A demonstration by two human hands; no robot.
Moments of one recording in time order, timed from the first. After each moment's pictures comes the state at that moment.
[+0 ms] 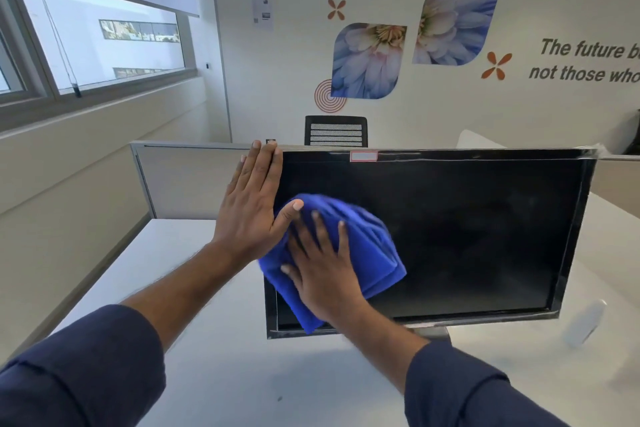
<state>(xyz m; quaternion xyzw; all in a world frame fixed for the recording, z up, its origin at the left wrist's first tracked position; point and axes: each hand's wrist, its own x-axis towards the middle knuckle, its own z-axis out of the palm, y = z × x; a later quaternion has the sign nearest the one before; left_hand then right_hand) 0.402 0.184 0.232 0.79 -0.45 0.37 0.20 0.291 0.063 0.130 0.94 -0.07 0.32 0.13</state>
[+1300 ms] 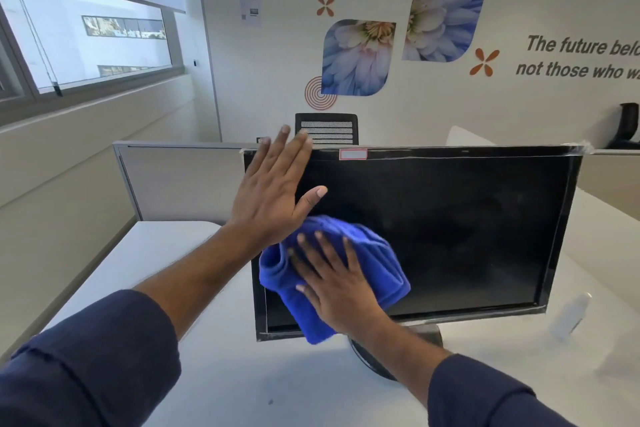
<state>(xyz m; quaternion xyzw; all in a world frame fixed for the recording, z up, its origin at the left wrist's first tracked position) 0.384 0.145 0.260 0.77 -0.49 0.37 0.14 0.258 0.027 0.105 0.93 -0.04 0.31 0.21</state>
